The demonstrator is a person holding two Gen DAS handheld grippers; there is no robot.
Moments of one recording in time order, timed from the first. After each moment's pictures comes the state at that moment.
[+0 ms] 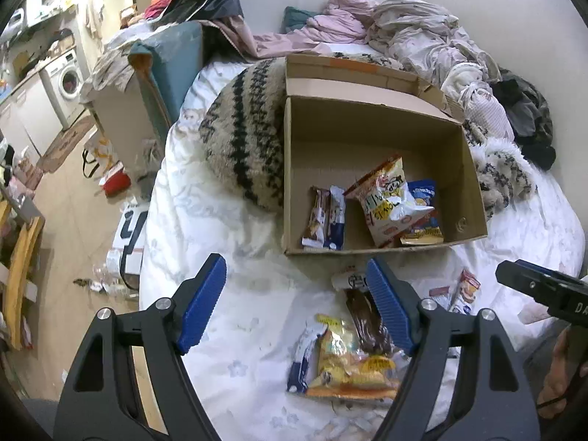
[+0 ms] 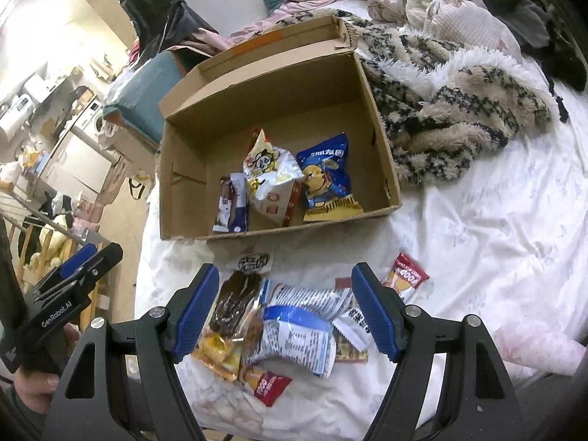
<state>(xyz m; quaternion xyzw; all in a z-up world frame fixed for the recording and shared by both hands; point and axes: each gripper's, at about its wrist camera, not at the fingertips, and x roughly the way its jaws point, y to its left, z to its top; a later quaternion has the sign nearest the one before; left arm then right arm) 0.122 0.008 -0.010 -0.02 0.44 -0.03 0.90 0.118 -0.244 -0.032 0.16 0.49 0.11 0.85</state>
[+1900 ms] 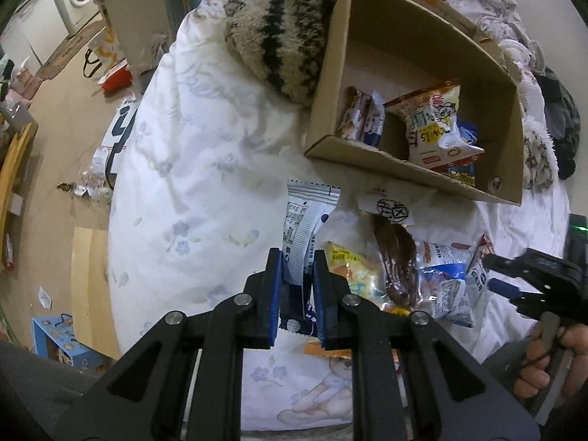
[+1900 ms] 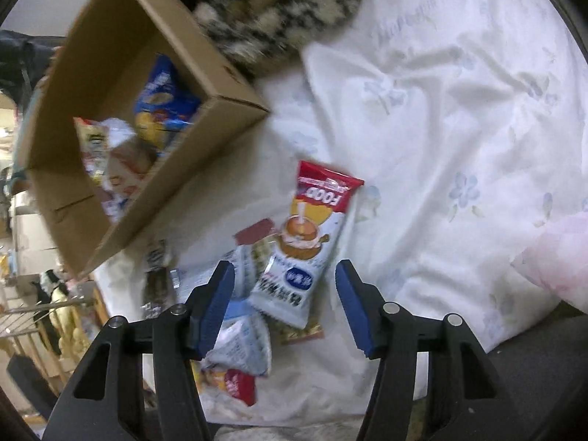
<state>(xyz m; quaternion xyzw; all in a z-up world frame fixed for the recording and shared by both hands) 0.129 0.031 -0.088 -0.10 0.57 0.00 0.81 0.144 -0.306 -0.151 0.32 0.64 -0.04 0.69</state>
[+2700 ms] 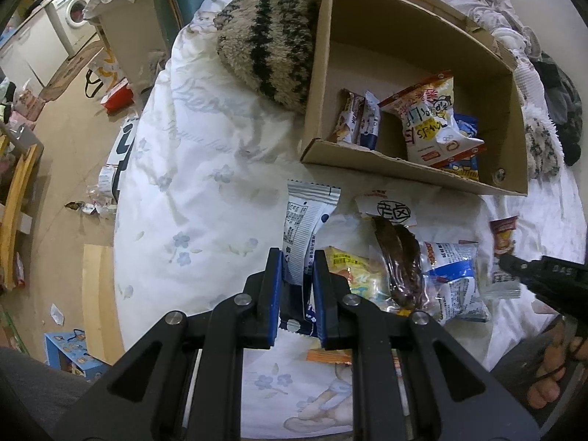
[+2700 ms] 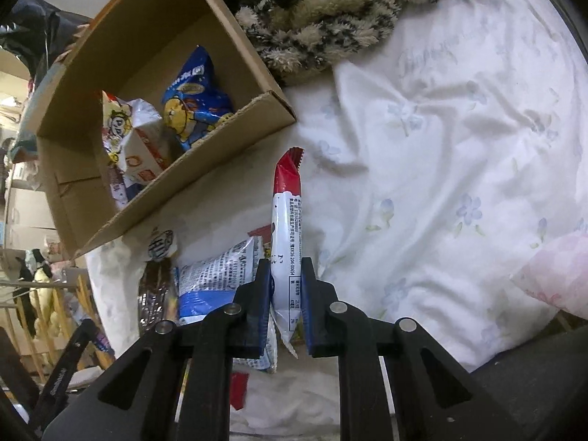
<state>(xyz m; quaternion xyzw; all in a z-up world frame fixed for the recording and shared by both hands) 0.127 0.019 -0.085 -0.06 0.56 0.01 0.83 0.130 -0.290 -0.129 0.27 0.61 -0.02 0.74</state>
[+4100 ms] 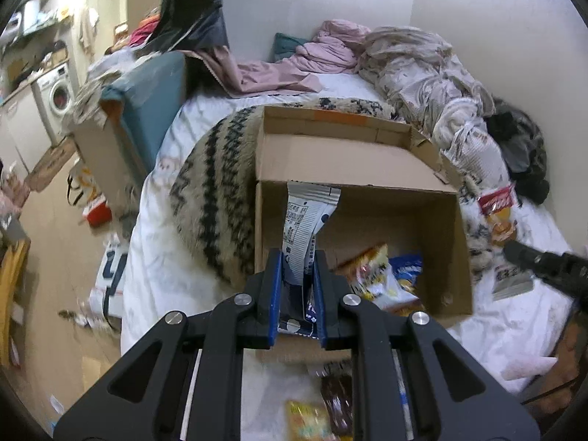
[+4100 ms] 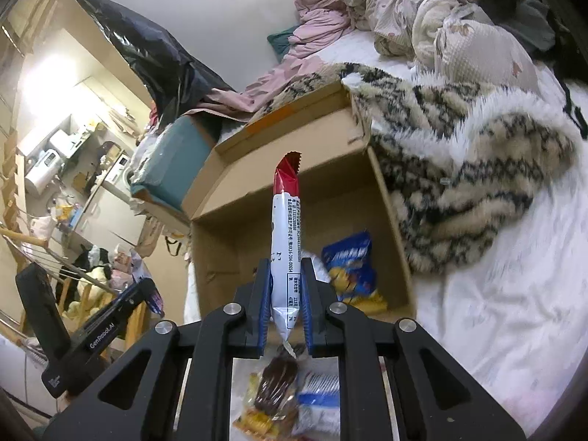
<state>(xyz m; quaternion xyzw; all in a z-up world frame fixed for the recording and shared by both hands) 0.215 -0.015 0.017 -0.02 0.39 -0.05 0.92 0.191 -0.285 0.009 0.25 0.41 0.14 0.87</state>
